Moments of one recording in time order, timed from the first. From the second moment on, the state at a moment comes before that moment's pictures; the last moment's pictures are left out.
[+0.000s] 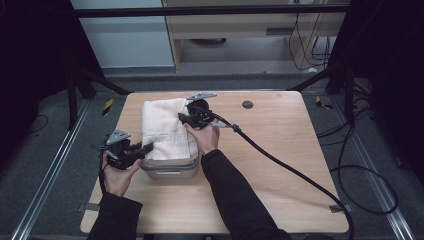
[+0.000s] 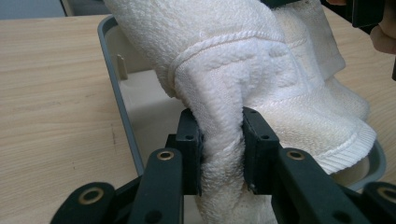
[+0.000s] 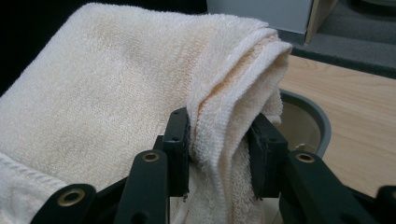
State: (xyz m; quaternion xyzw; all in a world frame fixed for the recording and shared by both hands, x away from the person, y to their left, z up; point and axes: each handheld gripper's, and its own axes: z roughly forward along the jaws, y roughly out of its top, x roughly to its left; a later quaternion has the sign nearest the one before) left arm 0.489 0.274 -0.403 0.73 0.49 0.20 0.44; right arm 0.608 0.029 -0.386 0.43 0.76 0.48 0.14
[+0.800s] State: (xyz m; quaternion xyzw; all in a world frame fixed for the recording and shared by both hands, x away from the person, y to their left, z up) left arm 0.501 0.266 -0.429 0.75 0.50 0.19 0.39; right arm 0.605 0.028 -0.420 0.43 0.77 0.44 0.15
